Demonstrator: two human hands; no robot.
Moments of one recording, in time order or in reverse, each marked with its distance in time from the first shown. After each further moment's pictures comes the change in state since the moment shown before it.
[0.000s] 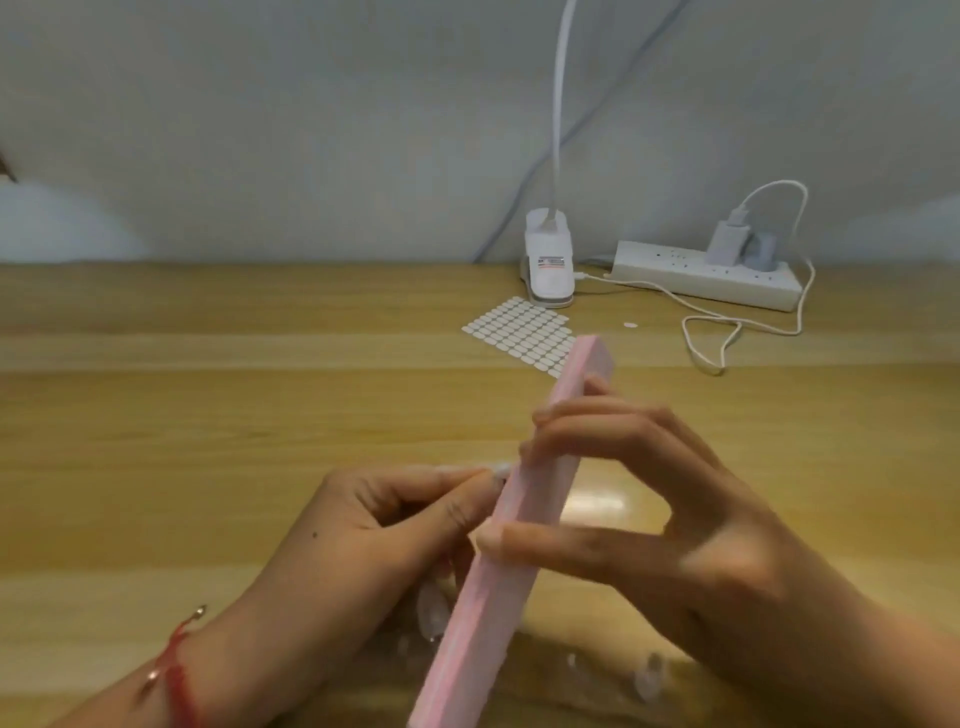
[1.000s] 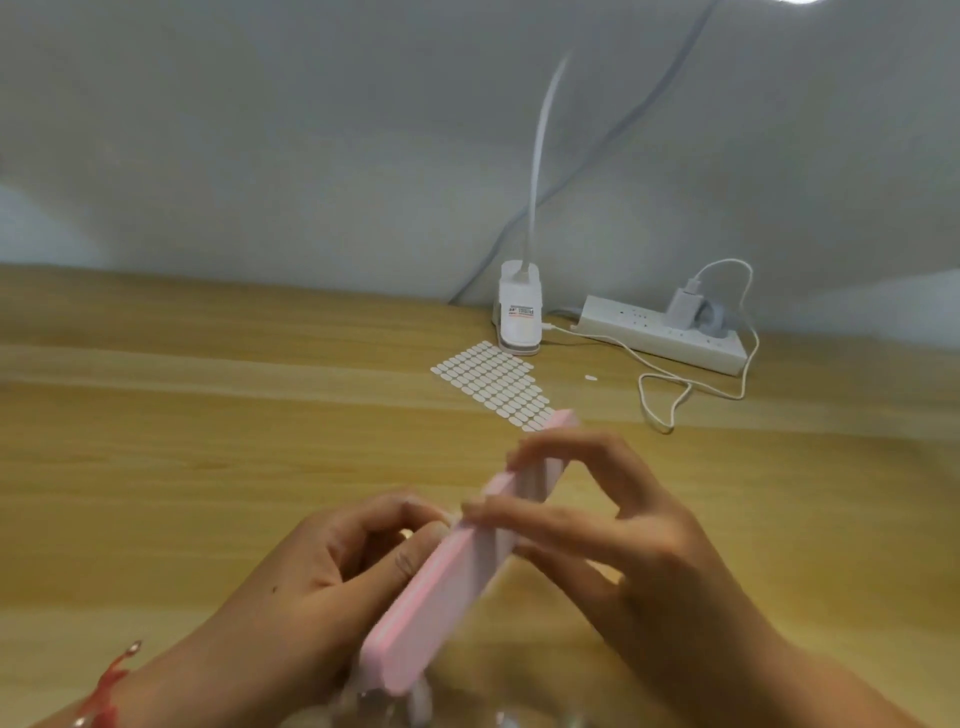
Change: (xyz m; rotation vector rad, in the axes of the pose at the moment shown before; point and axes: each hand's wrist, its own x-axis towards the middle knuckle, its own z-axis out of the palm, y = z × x) left_hand 0.010 -0.011 -0.002 0.028 0.003 0.145; right_hand 0.005 0.010 -0.005 0.135 0.029 0.159
